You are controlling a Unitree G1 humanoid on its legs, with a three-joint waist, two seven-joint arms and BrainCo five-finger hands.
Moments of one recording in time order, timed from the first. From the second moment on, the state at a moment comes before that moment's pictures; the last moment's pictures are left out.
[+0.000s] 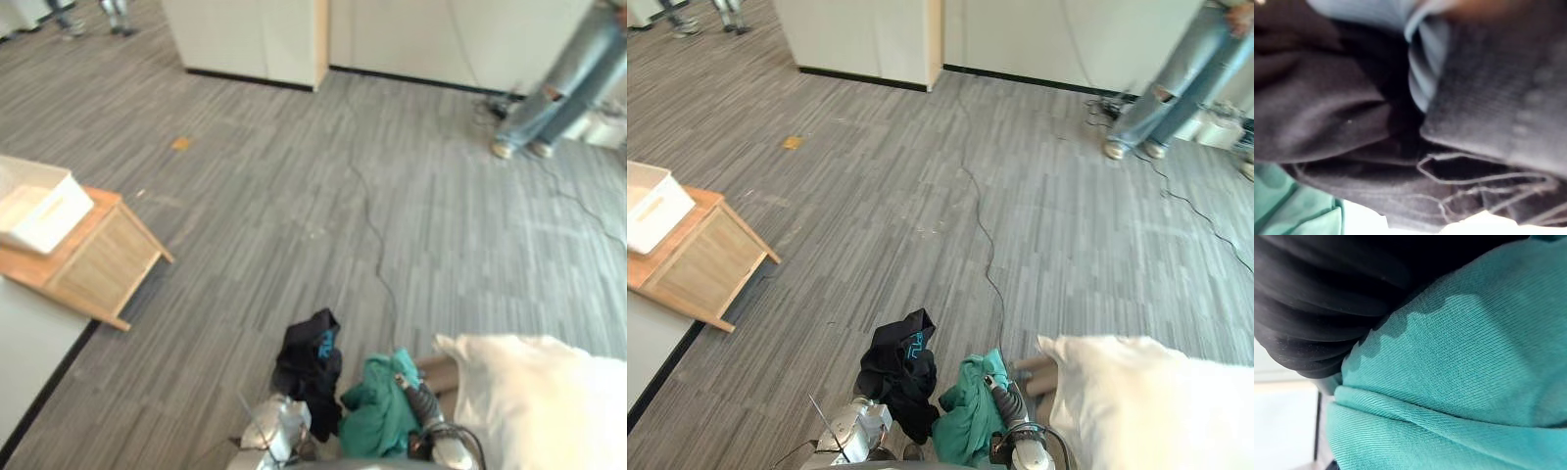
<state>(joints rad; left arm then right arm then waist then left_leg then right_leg) 0.23 0.01 -0.32 0.30 -0.38 -0.06 0.11 0.31 -0.03 0.08 0.36 0.08 -0.07 -0.02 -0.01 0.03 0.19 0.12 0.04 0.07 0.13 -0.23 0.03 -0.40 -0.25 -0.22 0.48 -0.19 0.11</state>
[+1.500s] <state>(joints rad) 0.29 0.03 -0.26 0.28 -0.36 -0.06 0.09 0.34 0.02 0.02 0.33 0.05 -0.06 -0.04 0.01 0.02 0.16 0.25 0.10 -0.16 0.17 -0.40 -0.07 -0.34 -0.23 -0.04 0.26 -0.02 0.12</state>
